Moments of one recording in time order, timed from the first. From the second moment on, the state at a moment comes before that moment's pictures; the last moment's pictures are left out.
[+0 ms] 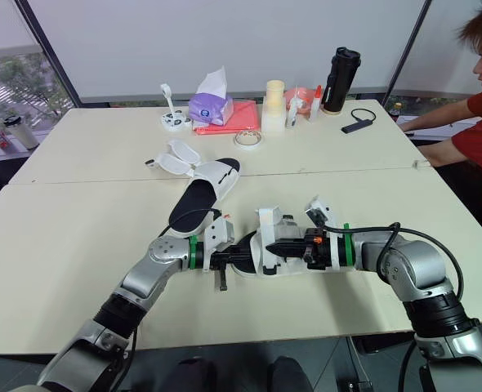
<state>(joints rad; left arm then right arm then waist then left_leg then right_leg) -0.48 0.25 -0.34 0.25 -0.15 0.12 -1.01 -0.41 -0.73 0.07 -0.11 0.73 0.91 1.00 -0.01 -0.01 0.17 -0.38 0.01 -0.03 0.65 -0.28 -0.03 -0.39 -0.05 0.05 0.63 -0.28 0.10</state>
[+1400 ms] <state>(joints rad) -0.48 0.25 -0.34 0.27 -0.15 0.12 -1.00 -0.38 -0.75 0.06 -0.12 0.70 0.87 1.04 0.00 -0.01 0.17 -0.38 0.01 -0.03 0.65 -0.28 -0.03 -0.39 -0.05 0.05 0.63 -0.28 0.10</state>
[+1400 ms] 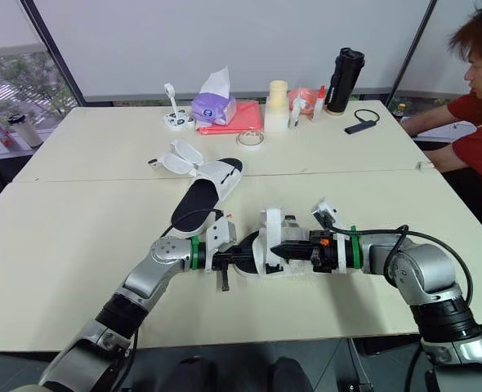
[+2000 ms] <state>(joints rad) -0.48 0.24 -0.34 0.27 -0.15 0.12 -1.00 -0.39 -0.85 0.15 -0.23 0.51 0.65 1.19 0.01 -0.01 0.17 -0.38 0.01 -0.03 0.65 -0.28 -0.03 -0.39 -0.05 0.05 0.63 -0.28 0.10</state>
